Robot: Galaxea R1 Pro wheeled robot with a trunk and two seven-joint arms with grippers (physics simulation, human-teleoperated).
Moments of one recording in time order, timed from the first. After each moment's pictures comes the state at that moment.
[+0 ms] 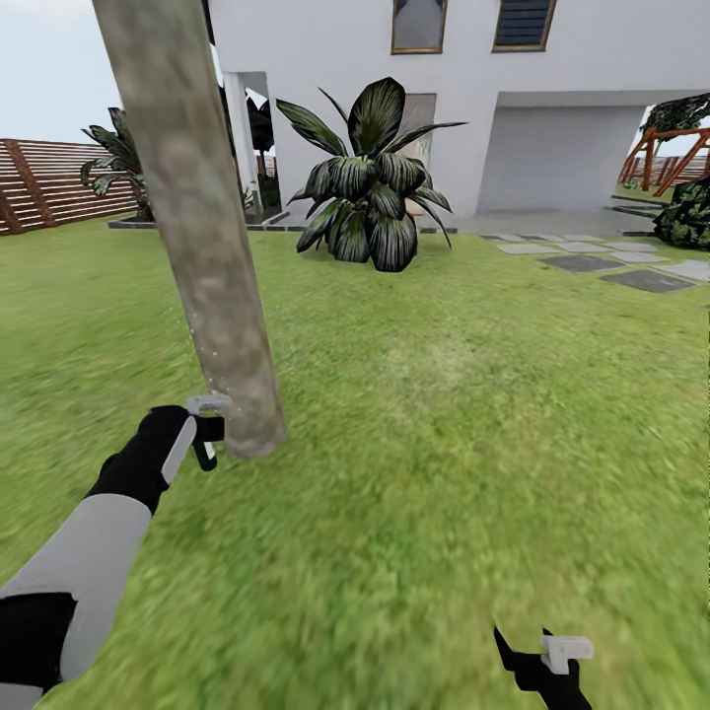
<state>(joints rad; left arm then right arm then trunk) -0.98 0.13 0.00 -0.79 0.13 0.78 0.13 -0.43 -0.17 -0.10 -0.07 -0.13 -0.68 0.31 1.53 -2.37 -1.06</state>
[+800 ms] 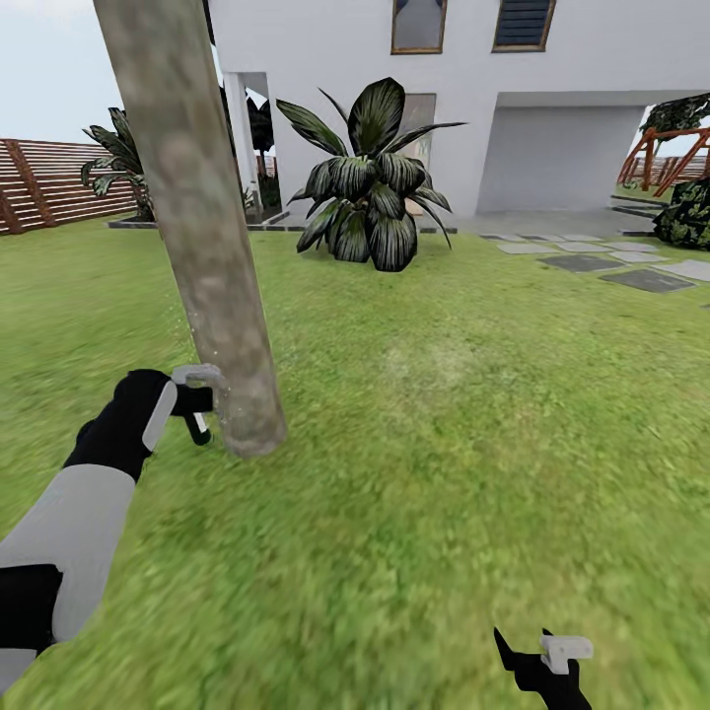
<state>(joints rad) -1.07 0.17 0.01 -0.85 0.13 0.91 0.06 -0.43 -0.17 -0.10 -0.07 -0.13 -0.68 0.31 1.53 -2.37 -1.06</state>
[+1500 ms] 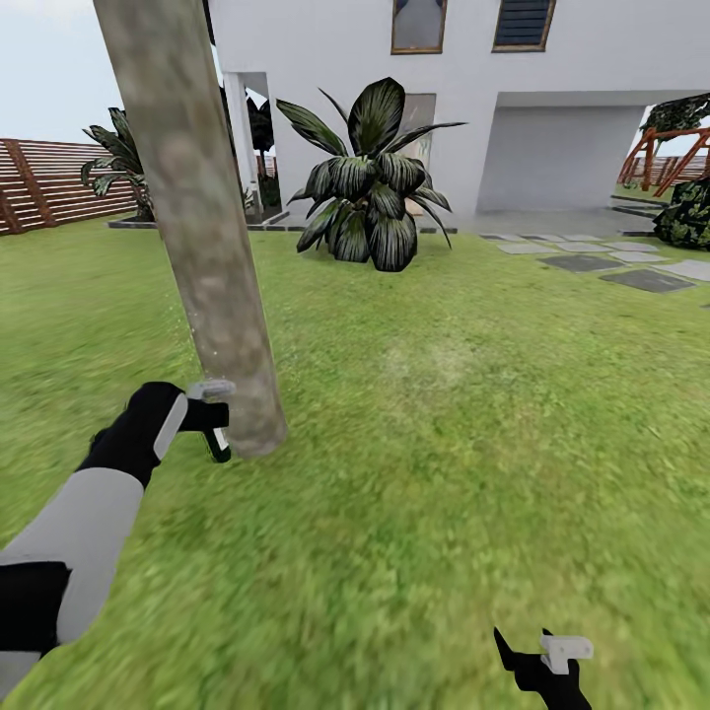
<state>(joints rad) -1.07 0.16 -0.01 -0.75 0.13 0.91 -0.07 -0.43 -0.17 -0.10 -0.07 -0.13 -0.68 0.31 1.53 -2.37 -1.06</state>
